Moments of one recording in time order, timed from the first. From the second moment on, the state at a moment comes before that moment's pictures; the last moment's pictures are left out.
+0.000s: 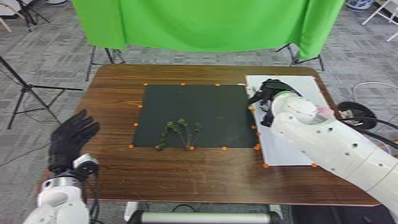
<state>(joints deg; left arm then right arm) 119.6 -63.4 -95.4 -108.8 44.0 17.5 19.0 -49.1 -49.5 32.1 -85.0 -102.5 -1.0 46.8</state>
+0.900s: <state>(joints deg) 119.1 -64.5 -96.5 -108.3 44.0 16.7 19.3 -50.9 -49.6 29.5 -84.3 -105.5 9.9 43.2</state>
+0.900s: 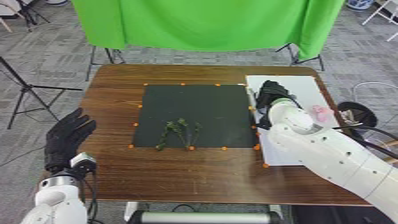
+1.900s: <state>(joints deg) 119.0 -64.8 -97.2 -107.6 43.9 16.0 18.7 -48.8 -47.3 23.6 -88.0 -110.9 23.7 38.5</state>
